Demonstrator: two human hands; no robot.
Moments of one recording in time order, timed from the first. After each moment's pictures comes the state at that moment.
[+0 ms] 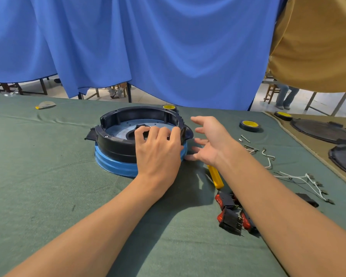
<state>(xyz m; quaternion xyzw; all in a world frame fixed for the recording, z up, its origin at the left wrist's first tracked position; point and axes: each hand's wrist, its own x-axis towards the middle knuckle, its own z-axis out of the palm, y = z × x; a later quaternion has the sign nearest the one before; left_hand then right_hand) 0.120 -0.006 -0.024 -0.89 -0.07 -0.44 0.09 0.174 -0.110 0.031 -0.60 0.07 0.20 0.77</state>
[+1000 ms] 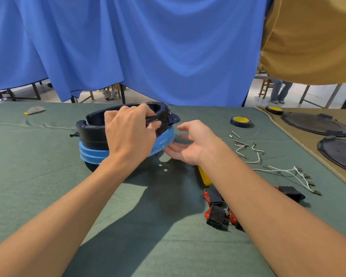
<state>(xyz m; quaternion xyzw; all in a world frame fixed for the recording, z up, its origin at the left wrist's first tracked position) 0.127 0.015 0.018 -0.87 -0.08 -0.48 -0.12 0.172 -0.112 0.027 -0.47 0.10 0.27 0.83</state>
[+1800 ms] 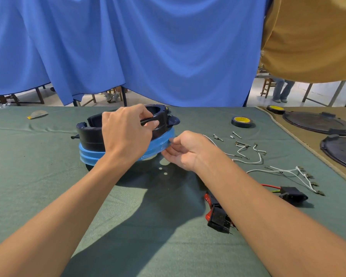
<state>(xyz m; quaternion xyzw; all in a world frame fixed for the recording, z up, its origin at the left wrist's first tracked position) 0.125 0.022 0.028 -0.86 -0.08 -0.46 -0.20 0.171 -0.100 0.018 -0.50 0.10 0.27 0.82</state>
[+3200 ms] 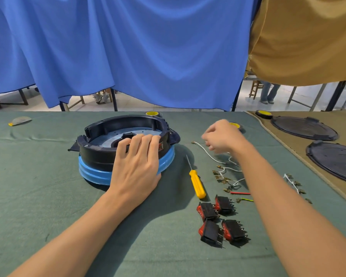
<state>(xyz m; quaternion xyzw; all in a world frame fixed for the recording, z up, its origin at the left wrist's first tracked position) 0.121 0.009 -0.021 -0.92 0.04 -0.38 0.12 0.229 -0.185 0.036 -0.94 -0.05 -0.01 0.33</state>
